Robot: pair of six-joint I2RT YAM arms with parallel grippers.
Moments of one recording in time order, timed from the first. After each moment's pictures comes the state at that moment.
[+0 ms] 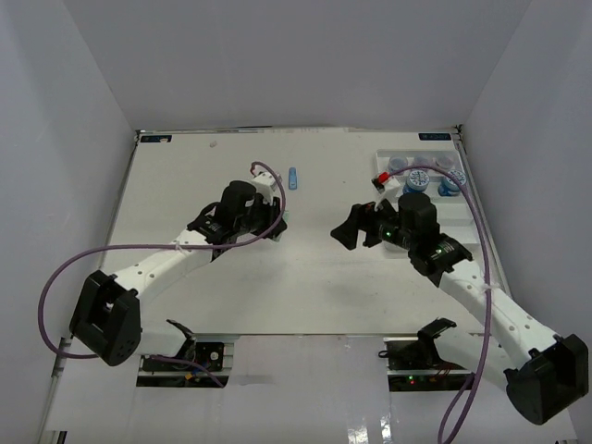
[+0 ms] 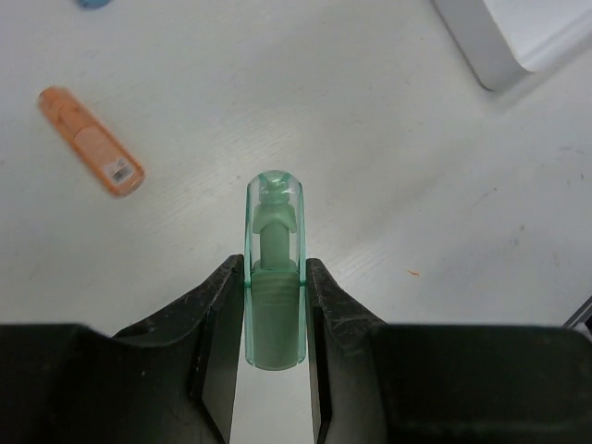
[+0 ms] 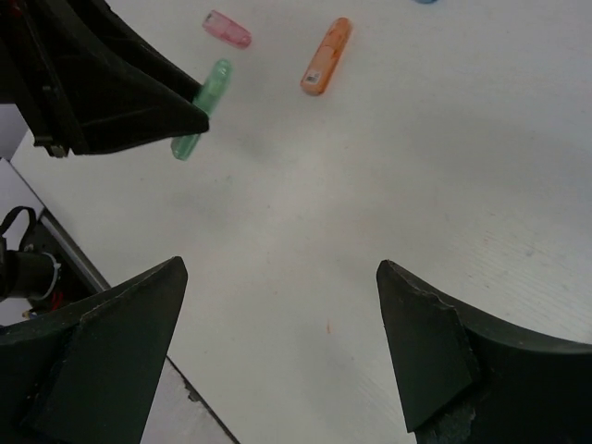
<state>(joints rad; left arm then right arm) -0.58 1.33 0.89 -0.15 0.15 -0.26 0.50 0.94 0.72 -0.19 -0.34 0.33</state>
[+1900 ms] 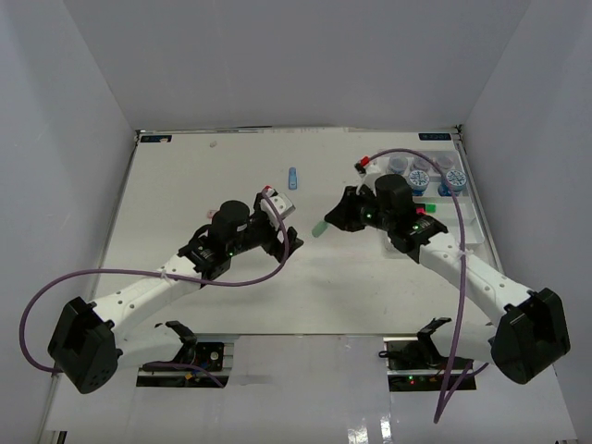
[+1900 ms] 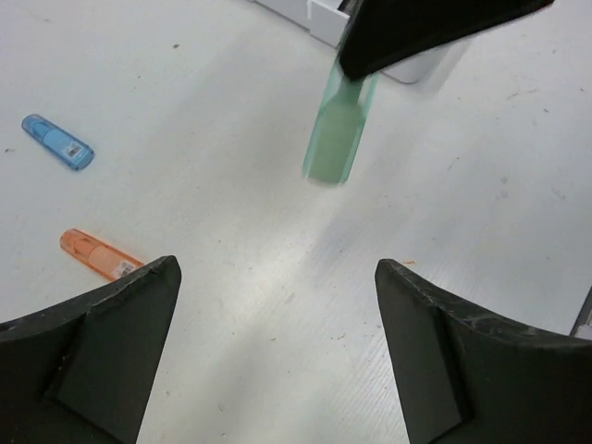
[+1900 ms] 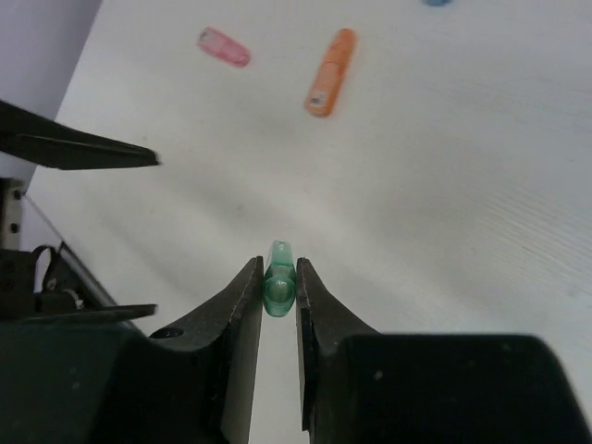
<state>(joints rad) -0.72 1.13 0.73 0.08 0.26 0.11 0.60 1.23 0.90 -0.12 -0.31 0.44</state>
